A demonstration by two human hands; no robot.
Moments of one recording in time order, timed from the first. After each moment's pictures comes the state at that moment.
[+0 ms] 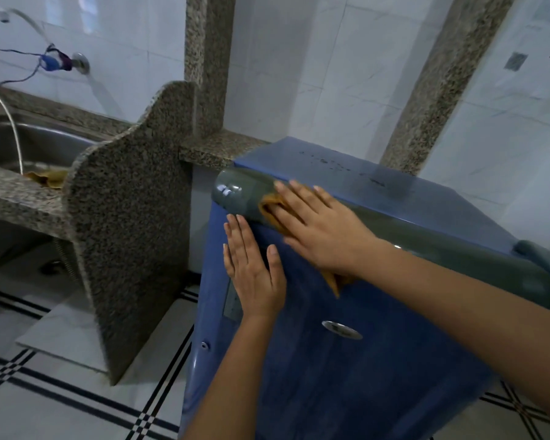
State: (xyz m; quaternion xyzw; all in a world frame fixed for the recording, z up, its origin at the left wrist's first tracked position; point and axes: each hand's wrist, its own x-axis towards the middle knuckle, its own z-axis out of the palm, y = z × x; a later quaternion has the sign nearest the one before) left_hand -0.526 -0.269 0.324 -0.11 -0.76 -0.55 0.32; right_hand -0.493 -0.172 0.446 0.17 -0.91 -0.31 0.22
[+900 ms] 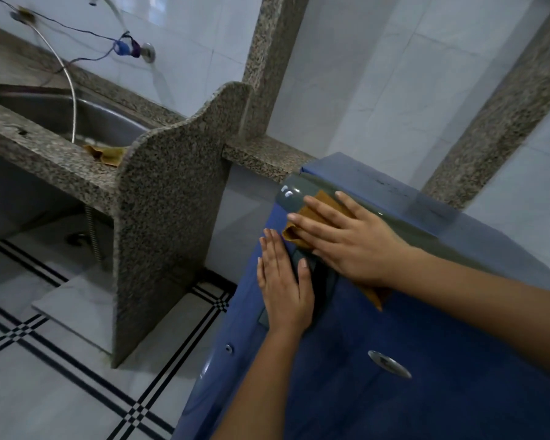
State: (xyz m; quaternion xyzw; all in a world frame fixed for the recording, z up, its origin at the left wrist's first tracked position) left_hand -0.543 -0.283 0.296 -0.09 -0.74 -0.61 0.25; right_hand -0.530 -0.199 0.443 0.32 -0.81 -0.44 0.21
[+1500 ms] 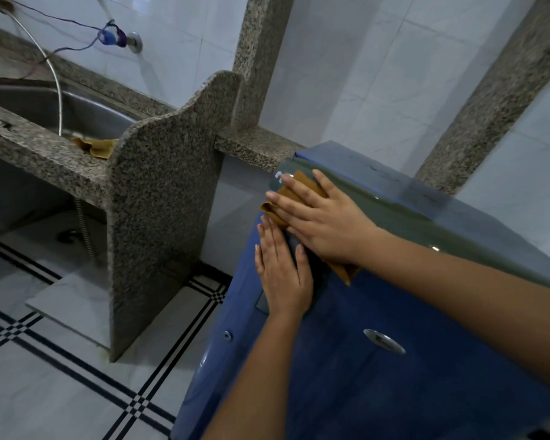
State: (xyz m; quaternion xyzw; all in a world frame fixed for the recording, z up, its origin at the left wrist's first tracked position) left_hand -0.540 -0.281 0.295 -0.09 -0.75 -0.60 0.26; right_hand -0.545 -0.220 0.430 0.28 -0.79 -0.49 0.23
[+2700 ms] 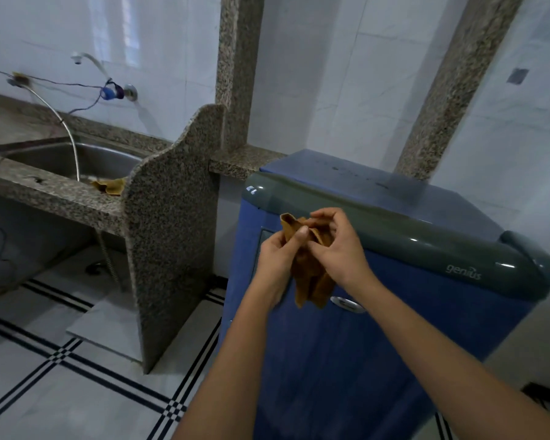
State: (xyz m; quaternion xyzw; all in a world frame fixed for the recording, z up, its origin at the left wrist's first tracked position) left_hand -0.459 -0.325 0.393 -0.16 -0.49 -0.85 -0.13; right_hand -0.413 -0.227 0.430 0.03 -0.84 0.47 0.27
